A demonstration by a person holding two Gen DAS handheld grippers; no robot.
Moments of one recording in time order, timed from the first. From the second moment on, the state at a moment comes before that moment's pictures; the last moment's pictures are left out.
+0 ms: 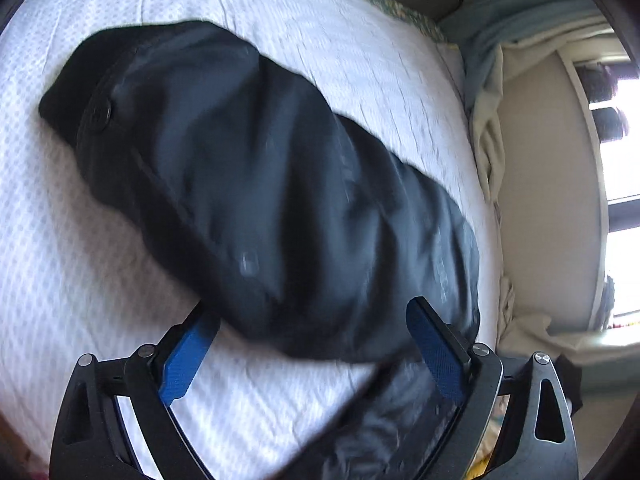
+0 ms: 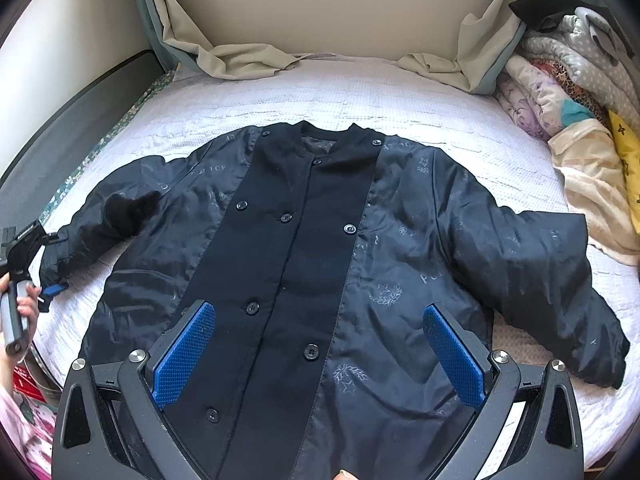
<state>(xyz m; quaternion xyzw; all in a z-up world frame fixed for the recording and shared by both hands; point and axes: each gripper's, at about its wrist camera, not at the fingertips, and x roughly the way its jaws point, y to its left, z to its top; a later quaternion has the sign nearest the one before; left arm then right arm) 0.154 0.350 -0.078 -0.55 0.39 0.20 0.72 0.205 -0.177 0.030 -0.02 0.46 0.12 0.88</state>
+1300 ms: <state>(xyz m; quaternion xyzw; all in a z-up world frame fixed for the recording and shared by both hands) 0.278 0.009 0.021 -0.14 0.39 -0.05 0.91 0.226 -0.222 0.037 0.04 0.47 0.07 0.88</state>
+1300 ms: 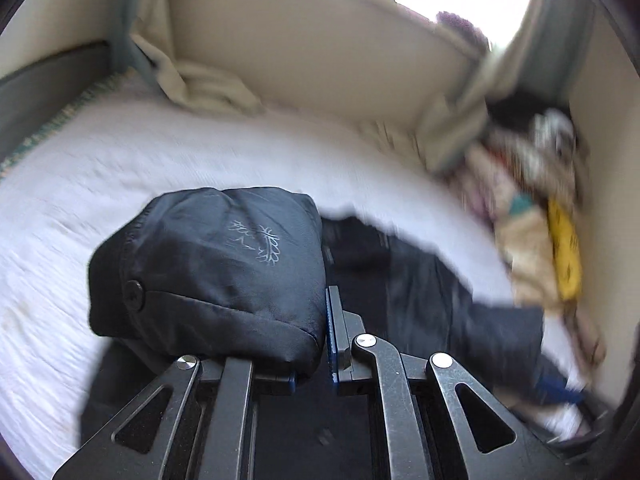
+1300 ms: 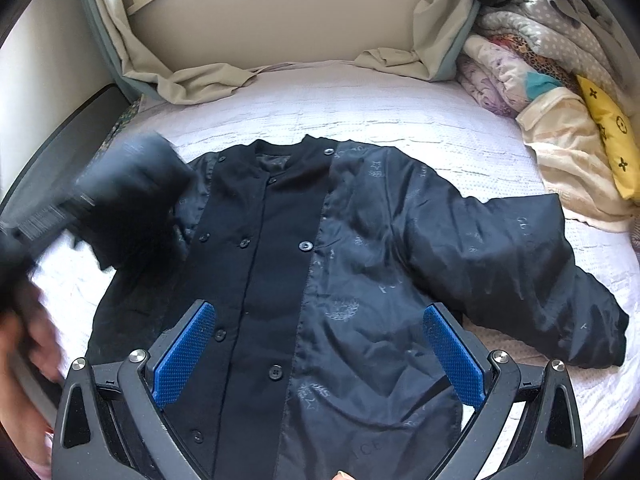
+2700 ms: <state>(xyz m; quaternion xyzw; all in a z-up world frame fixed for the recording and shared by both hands) 0.200 0.133 0.124 -0.13 0.30 0.10 0.94 0.235 -0.211 -0.109 -0.03 0.58 0.00 0.81</state>
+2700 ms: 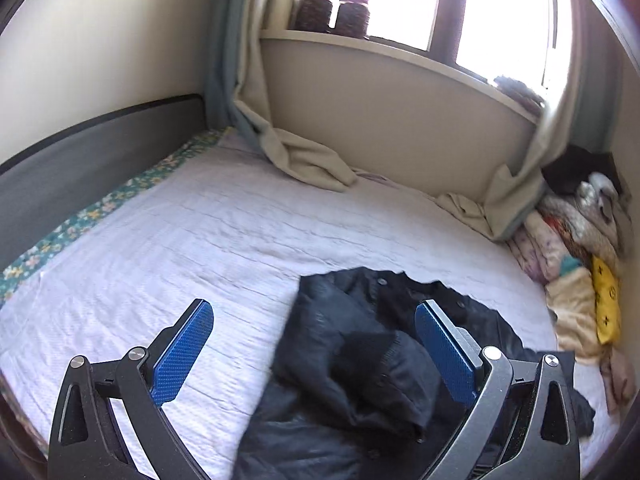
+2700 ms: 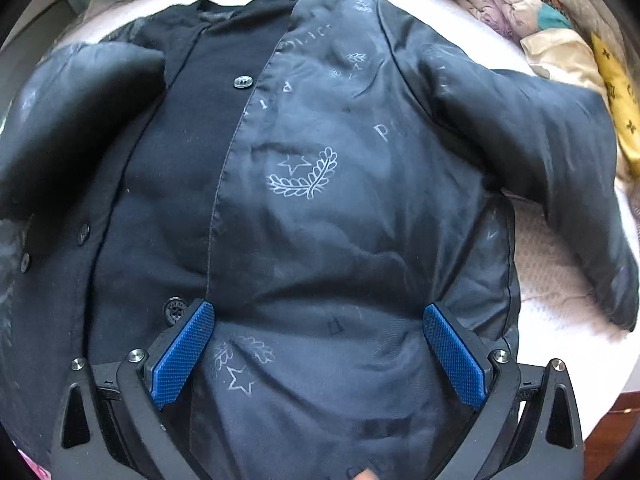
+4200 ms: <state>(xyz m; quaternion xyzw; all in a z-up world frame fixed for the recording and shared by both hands) 0.197 0.139 0.114 -0.13 0.33 0.10 0.93 0.165 -0.250 -0.031 0.27 0.50 0.11 0.82</state>
